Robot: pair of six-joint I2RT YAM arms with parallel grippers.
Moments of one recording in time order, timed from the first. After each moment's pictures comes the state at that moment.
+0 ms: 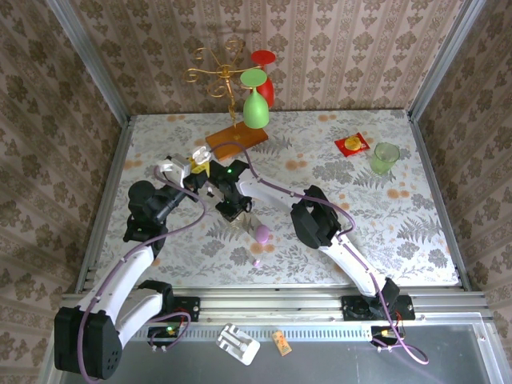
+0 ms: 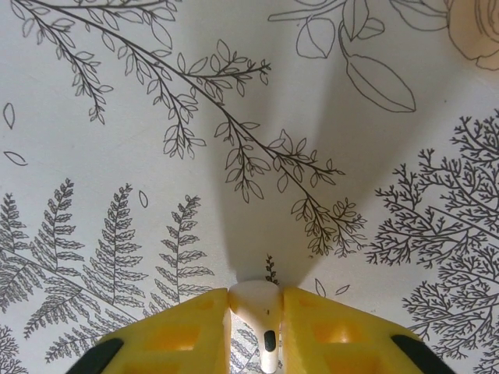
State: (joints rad) left arm -0.25 0.90 0.50 0.49 0.49 0.02; right arm 0.87 2.53 2.30 -1.19 -0.05 0.05
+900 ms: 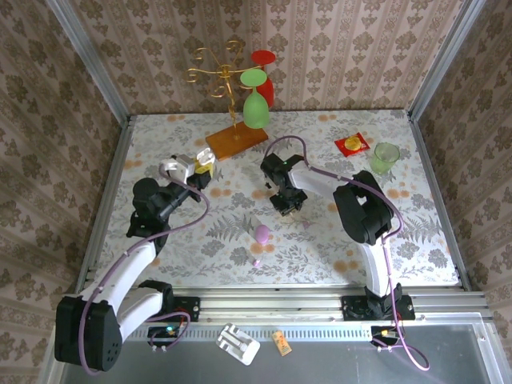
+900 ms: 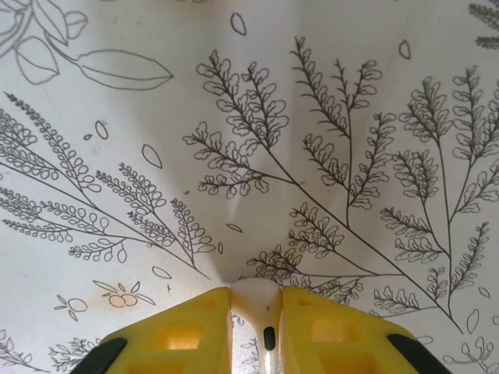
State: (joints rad) left arm -0.26 0.97 0.50 0.51 0.50 0.02; right arm 0.62 2.08 1.52 -0.96 0.07 0.11
